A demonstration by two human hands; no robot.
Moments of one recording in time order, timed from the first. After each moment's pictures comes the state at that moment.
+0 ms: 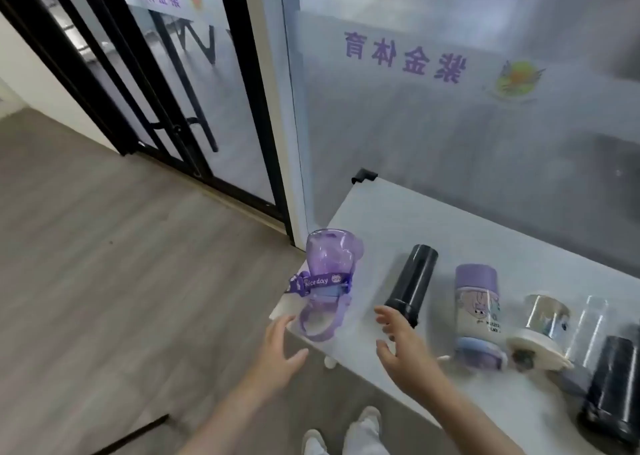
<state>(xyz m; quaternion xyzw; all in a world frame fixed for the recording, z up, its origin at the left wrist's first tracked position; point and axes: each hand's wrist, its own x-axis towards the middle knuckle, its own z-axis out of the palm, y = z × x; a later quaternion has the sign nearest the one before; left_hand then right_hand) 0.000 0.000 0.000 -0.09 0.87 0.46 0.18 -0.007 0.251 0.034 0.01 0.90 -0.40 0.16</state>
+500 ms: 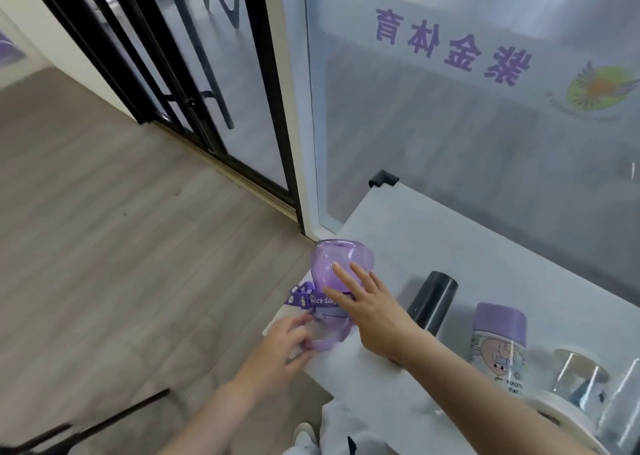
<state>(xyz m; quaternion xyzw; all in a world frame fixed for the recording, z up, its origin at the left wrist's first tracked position) -0.063 0.010 -0.004 0.08 0.91 0.37 0.16 -0.154 0.228 0.038 -0.37 0.92 -0.03 0.16</state>
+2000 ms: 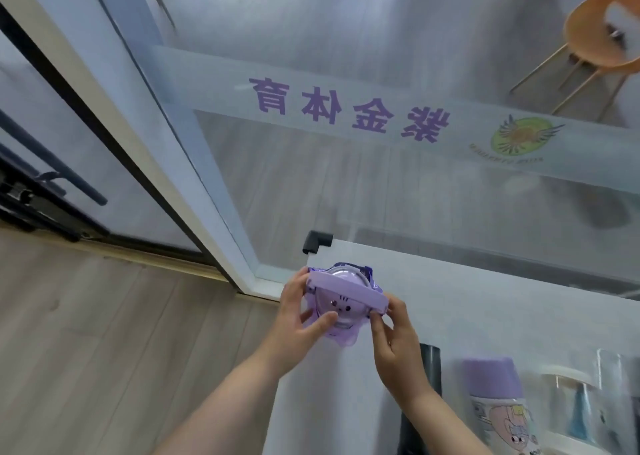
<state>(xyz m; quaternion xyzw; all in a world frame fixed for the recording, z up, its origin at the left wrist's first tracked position) -0.340 0.080 0.017 0.12 0.73 0.64 0.22 -0.255 0.245 0.030 0.16 0.78 -0.60 -0.12</state>
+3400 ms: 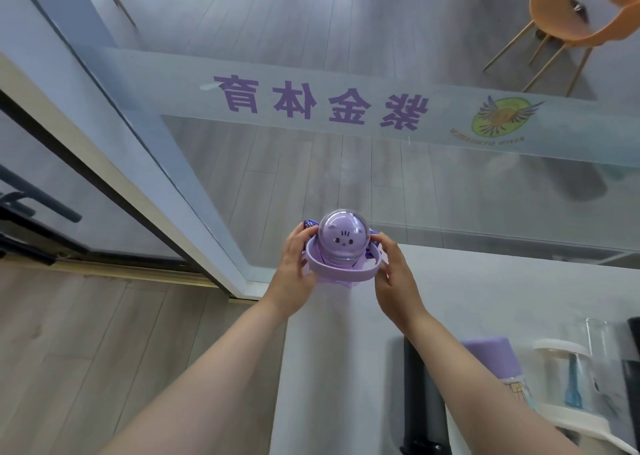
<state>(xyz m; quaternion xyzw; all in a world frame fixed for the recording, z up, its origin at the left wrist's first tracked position) -0.416 0.117 0.004 0.19 0.74 0.62 0.17 -0.326 0.294 0.016 0.17 0.81 -0.55 -0.10</state>
